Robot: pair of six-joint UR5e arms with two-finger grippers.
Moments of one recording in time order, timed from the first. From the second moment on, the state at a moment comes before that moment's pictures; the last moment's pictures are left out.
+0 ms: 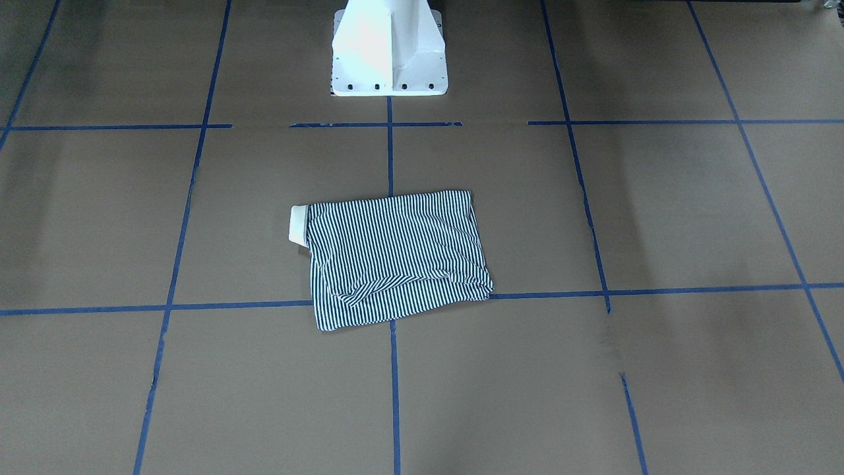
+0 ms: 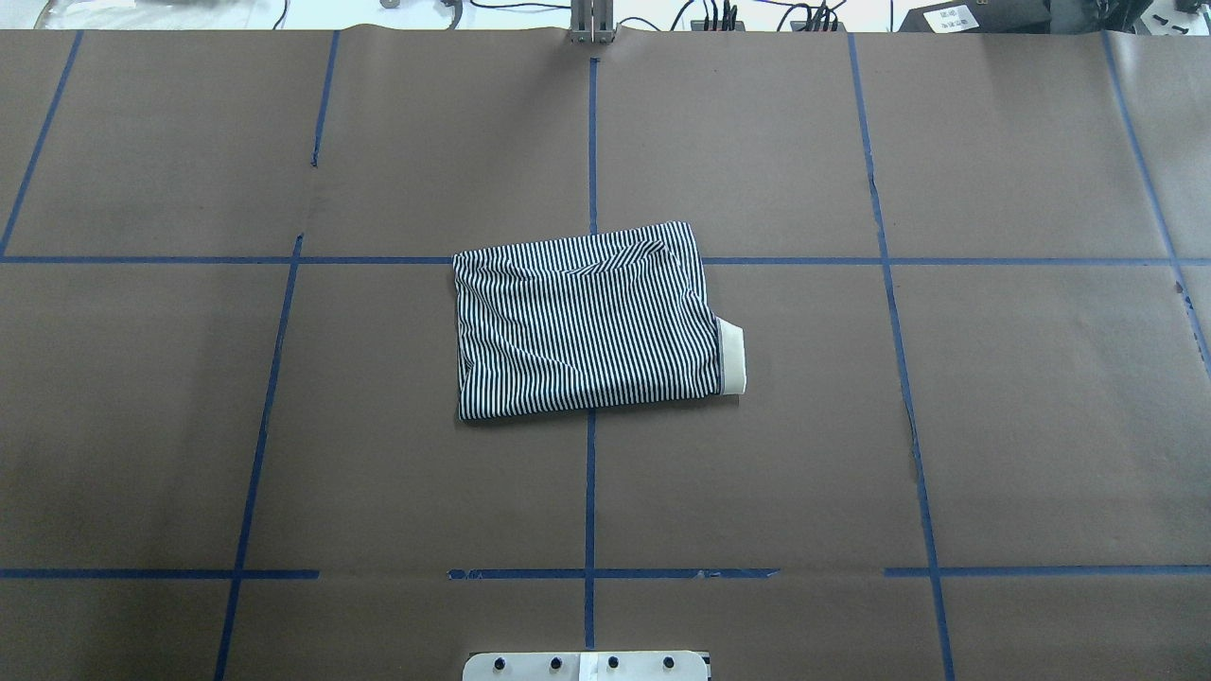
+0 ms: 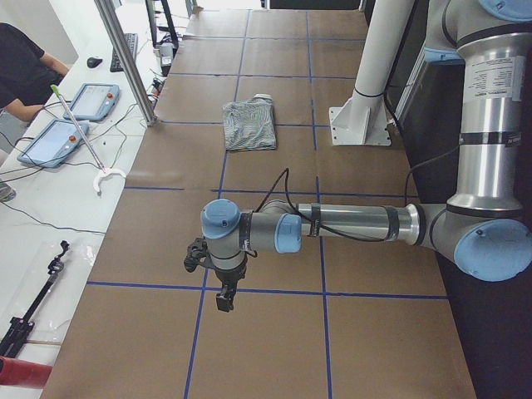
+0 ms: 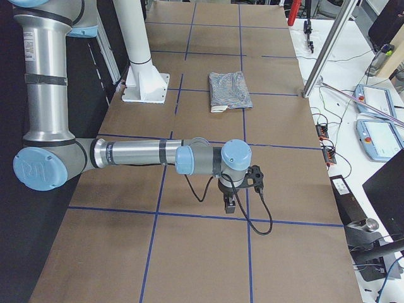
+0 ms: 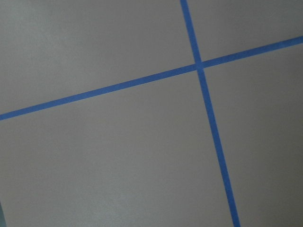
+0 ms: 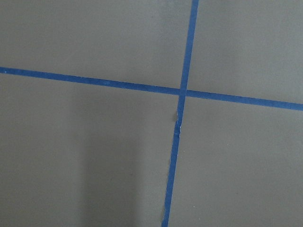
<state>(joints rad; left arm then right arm) -1.54 -1.53 -1.61 -1.58 -2.21 0.19 1.55 -1.60 1.67 -1.62 2.38 -0.09</state>
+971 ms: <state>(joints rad) -1.54 -1.56 -1.62 -1.58 -2.23 0.16 1.55 -1.60 1.62 -1.62 2.38 -0.08</state>
